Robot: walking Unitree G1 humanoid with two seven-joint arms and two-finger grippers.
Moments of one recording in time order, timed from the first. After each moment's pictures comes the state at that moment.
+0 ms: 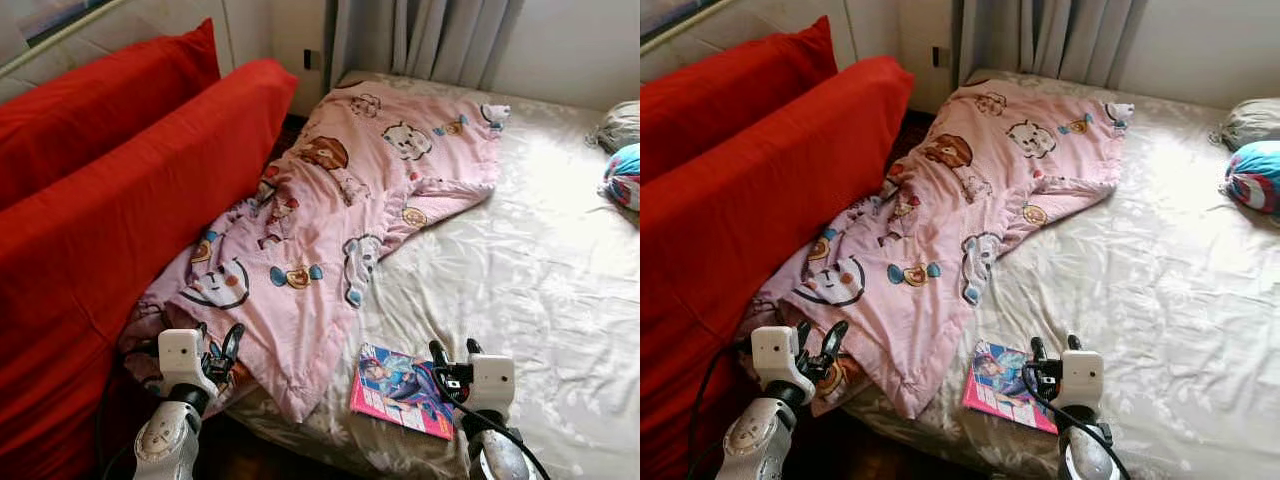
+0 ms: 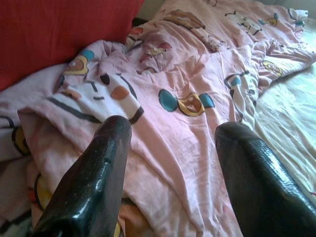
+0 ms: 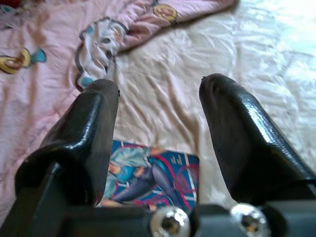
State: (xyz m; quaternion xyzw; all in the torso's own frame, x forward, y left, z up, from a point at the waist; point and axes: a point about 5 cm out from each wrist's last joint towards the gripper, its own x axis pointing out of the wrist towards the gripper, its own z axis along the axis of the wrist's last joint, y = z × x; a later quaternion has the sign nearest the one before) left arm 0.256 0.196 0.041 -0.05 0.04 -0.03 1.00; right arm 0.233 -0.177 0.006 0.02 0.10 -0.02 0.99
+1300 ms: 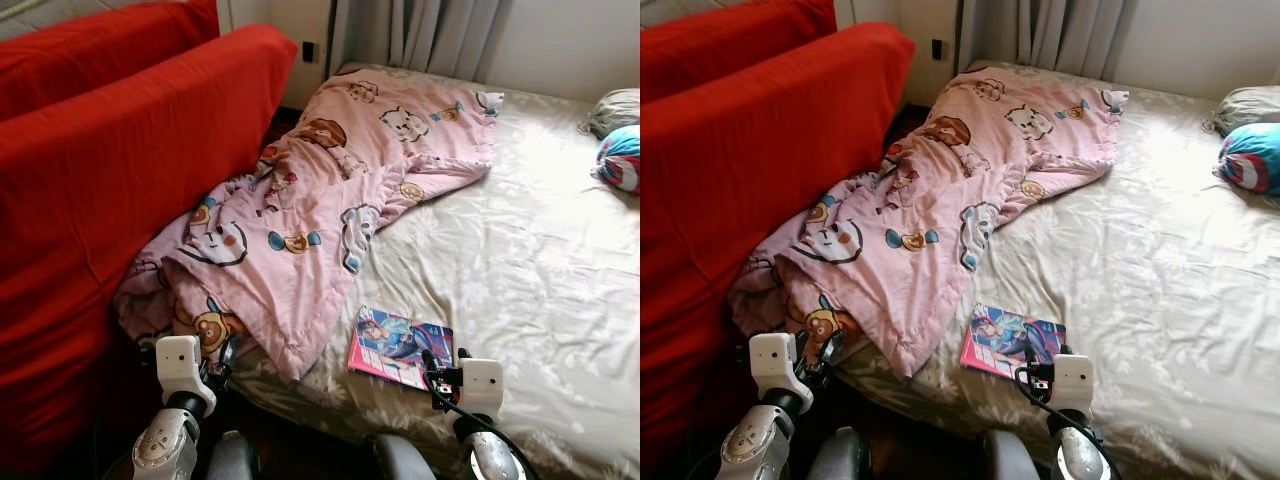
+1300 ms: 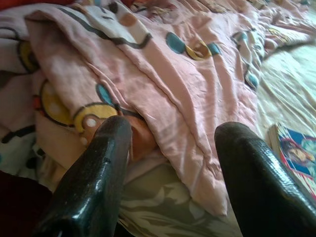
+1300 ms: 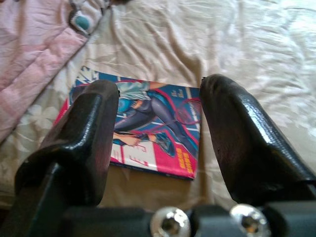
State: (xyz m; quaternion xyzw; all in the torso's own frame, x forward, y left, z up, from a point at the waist) left arm 0.251 0.198 0.035 -0.06 0.06 -0.02 1.00; right arm 0.241 -0.169 -0.001 0.02 0.11 -0.01 0.99
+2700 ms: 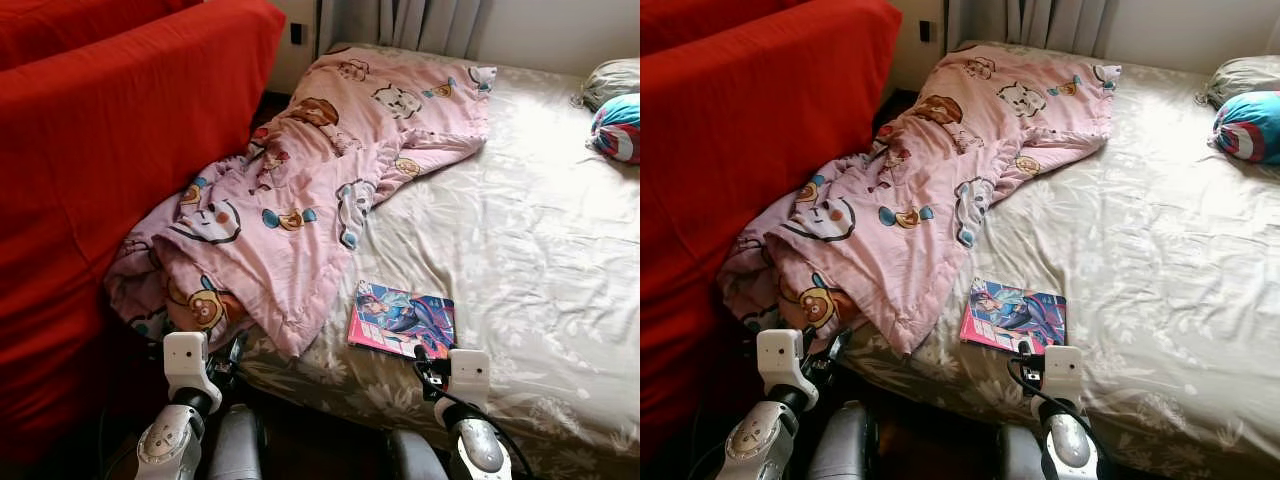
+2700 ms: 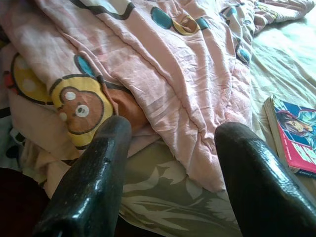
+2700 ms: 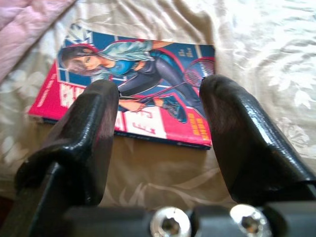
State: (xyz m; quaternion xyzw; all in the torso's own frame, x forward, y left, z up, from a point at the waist) left arm 0.254 0.190 0.041 -0.05 0.05 -0.04 1.00; right arm 0.253 -0.164 -0.009 0.02 0.13 -0.03 0.99
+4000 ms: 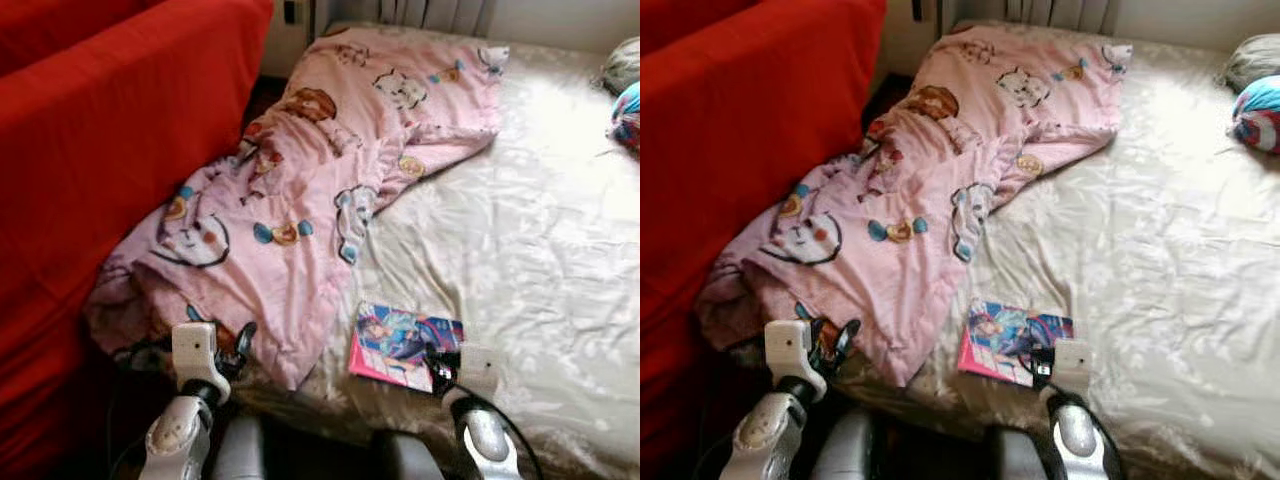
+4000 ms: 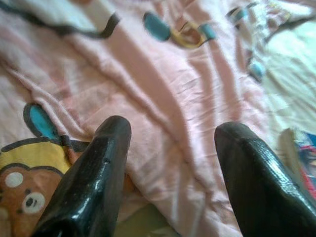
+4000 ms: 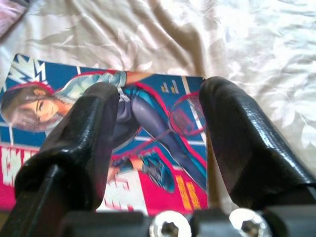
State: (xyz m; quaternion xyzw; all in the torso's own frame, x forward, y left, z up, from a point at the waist) left arm 0.261 0.187 0.054 -0.04 0.04 -0.04 1.00; right arm 0.264 -0.166 -0.005 0.03 0.13 -0.05 0.99
